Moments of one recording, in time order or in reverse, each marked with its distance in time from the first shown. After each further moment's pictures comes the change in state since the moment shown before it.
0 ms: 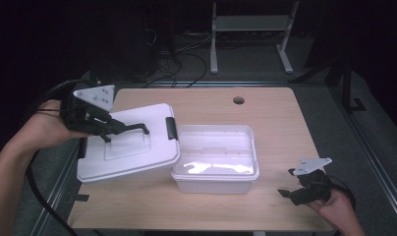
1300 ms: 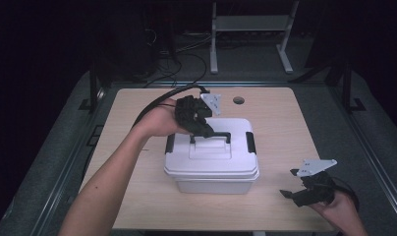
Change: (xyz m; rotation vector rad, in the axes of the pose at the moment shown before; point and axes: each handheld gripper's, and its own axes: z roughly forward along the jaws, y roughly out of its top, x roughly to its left) left arm 0.001 0.153 0.151 -0.030 -0.204 0.166; right arm 0.003 -0.002 -0.009 -0.025 -0.005 -0.005
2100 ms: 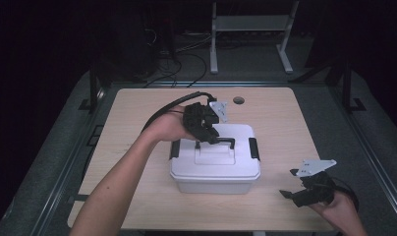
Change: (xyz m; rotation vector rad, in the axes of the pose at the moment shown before) left arm 0.000 0.000 0.022 0.004 0.001 0.001; right arm 0.001 0.000 0.001 0.000 0.000 -0.009
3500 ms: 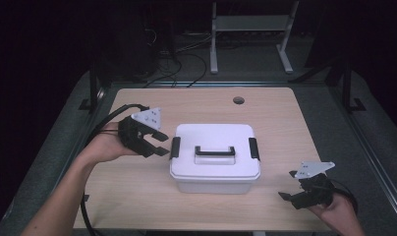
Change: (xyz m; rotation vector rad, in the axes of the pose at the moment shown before) left arm -0.045 -0.133 -0.063 -0.114 0.103 -0.186; right arm 0.007 0.000 0.001 0.011 -0.004 0.011
